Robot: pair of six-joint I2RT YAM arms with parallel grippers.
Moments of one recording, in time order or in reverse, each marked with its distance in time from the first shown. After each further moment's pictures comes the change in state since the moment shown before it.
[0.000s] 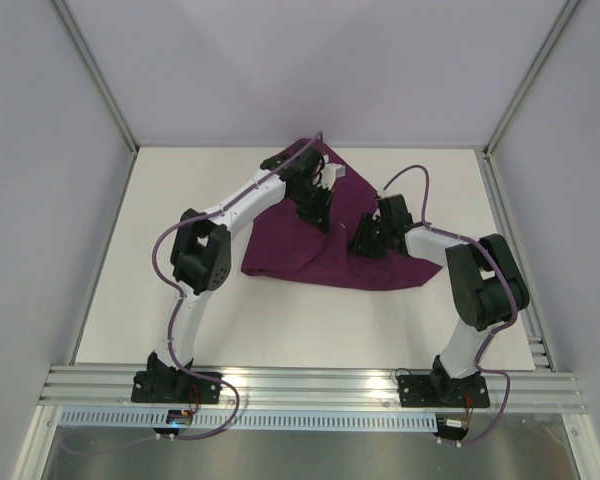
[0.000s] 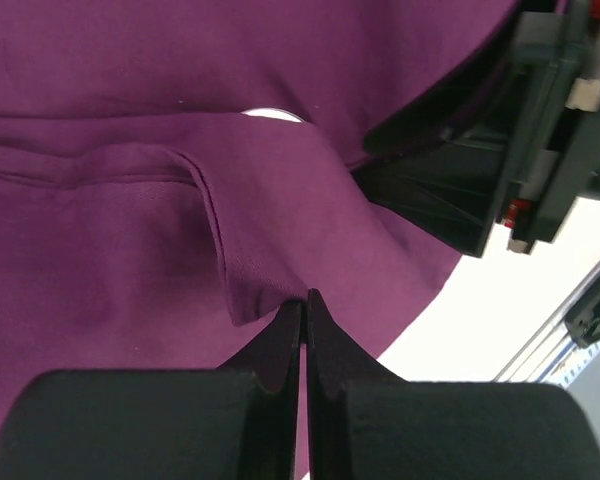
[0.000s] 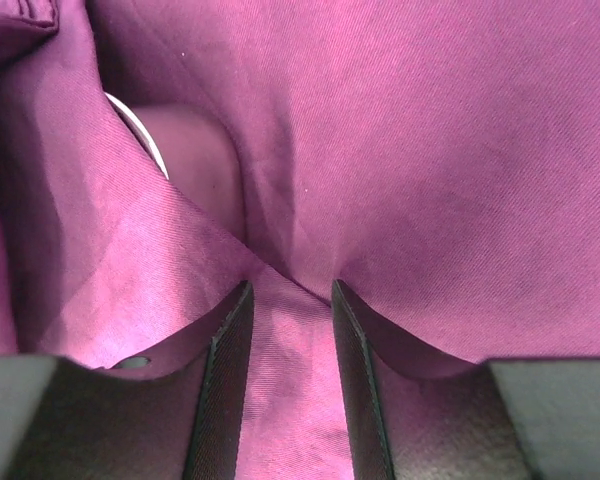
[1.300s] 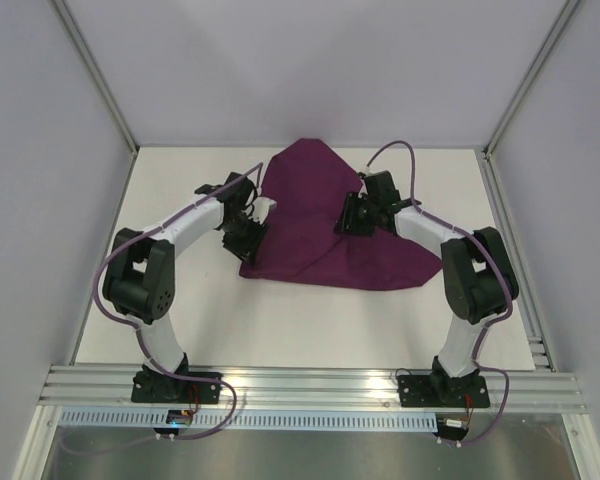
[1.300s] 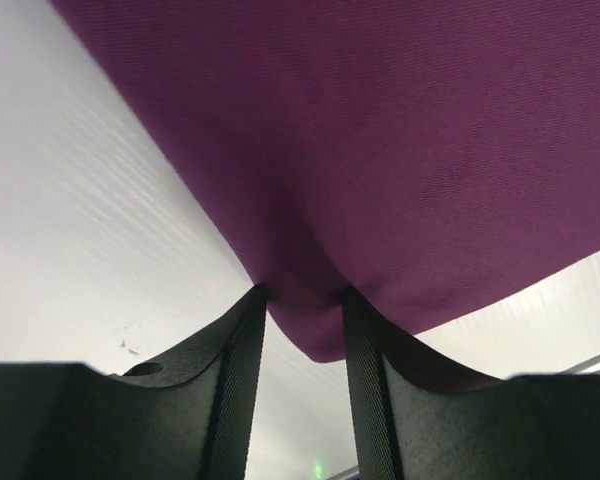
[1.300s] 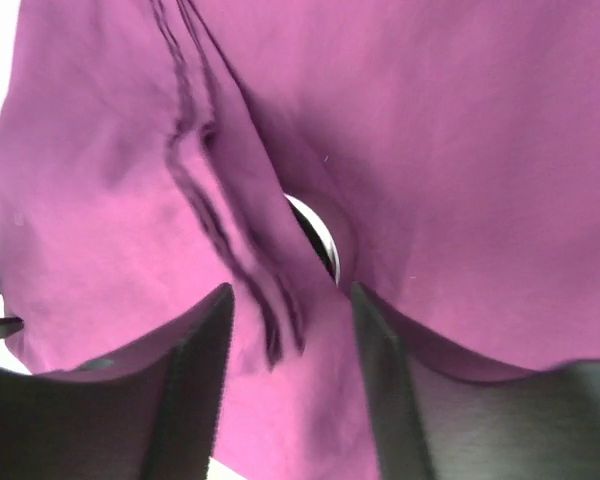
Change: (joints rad) left arm 0.237 -0.449 -0.713 0.016 -0.254 0.258; right arm 0.040 0.045 0.259 -0.136 0.013 -0.077
